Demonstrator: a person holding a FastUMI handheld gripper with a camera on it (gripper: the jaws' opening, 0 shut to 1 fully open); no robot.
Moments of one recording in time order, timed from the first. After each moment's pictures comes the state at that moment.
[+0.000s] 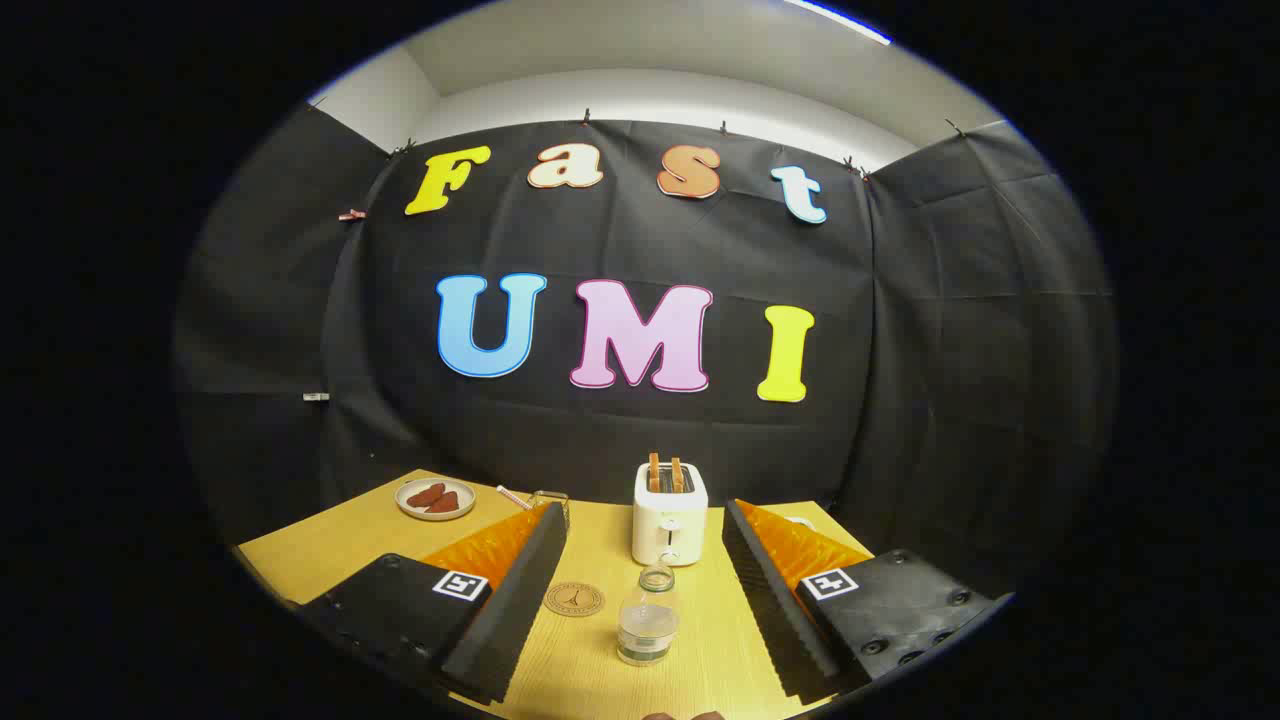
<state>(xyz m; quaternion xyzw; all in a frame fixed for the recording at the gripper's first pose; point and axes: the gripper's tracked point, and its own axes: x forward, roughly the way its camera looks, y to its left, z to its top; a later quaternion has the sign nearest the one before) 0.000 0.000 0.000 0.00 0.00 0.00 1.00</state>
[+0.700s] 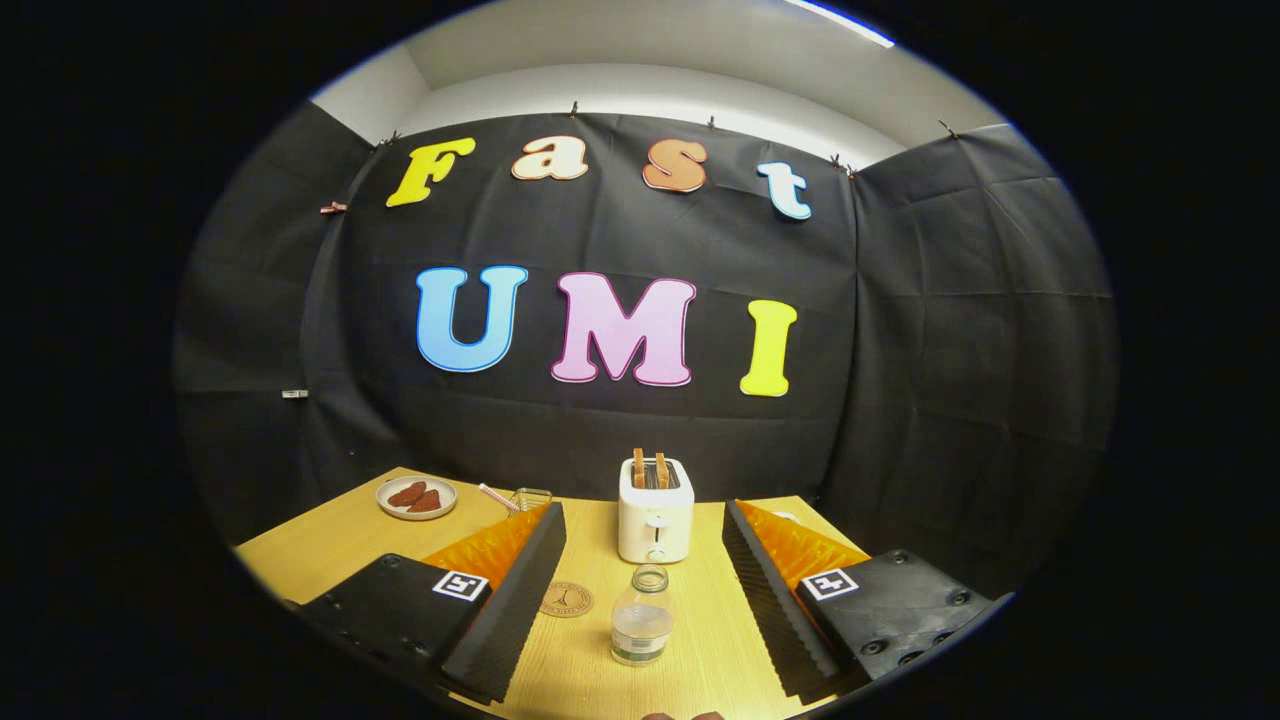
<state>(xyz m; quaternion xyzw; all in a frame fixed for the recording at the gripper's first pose) 0.012 -0.001 -0.007 -0.01 0.01 -0.03 1.00</state>
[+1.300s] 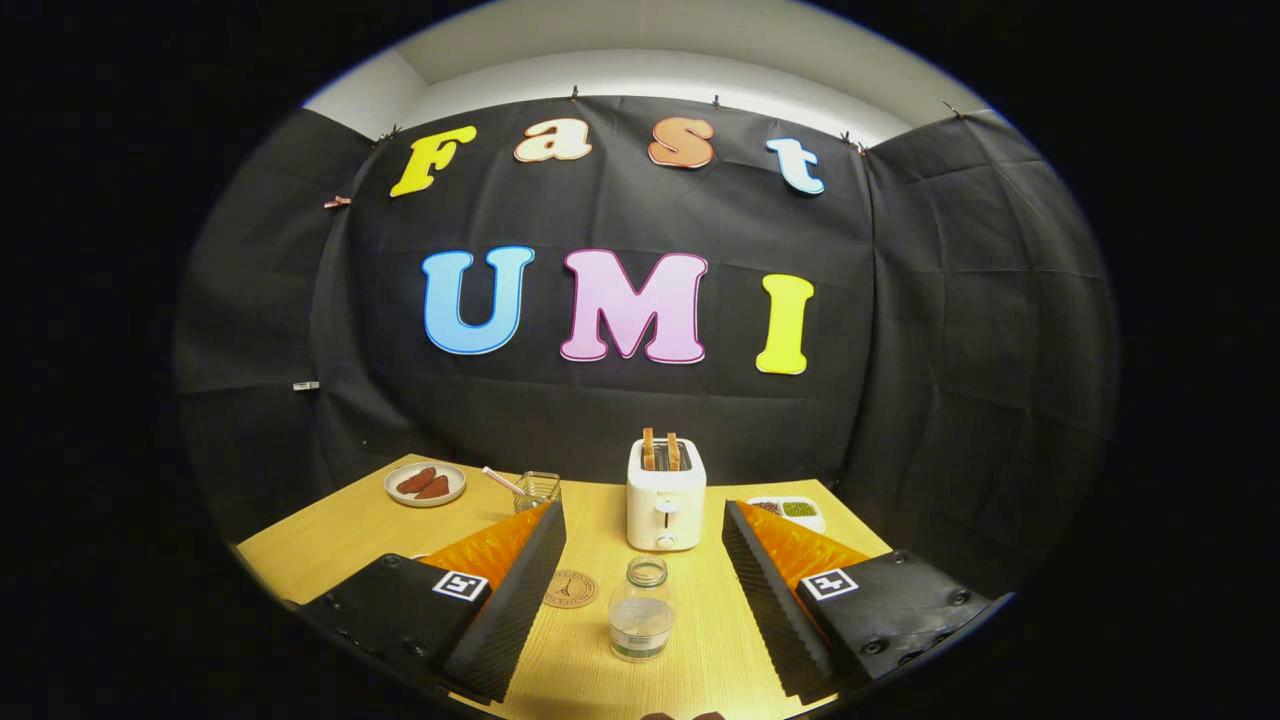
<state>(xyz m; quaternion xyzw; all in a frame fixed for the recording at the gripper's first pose) 0.032 -0.013 -0.037 0.01 0.05 0.00 1.00</state>
